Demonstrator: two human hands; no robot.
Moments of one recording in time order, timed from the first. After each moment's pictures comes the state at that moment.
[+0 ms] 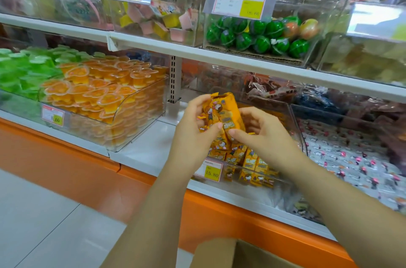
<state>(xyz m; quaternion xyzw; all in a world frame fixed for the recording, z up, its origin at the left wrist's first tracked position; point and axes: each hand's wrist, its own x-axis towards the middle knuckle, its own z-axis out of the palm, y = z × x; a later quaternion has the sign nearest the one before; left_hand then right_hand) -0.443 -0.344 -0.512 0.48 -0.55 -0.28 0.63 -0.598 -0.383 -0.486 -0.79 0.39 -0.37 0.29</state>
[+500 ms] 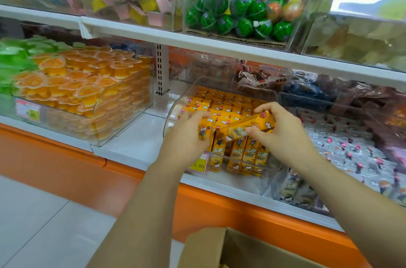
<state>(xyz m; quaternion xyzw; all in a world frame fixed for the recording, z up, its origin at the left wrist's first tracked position) -0.453 -0.364 -0.534 0.66 -0.65 -0.12 0.35 -0.649 -0.386 -0.496 -0.76 0.53 -0.35 0.13</state>
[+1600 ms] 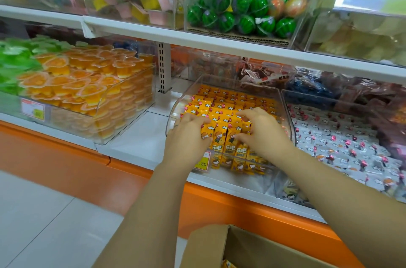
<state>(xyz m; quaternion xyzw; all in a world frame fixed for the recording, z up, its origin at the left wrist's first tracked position) -0.455 -0.370 -0.544 0.70 -0.64 -0.08 0.31 -0.624 -0.409 -0.512 -0.82 0.54 -0.19 0.05</state>
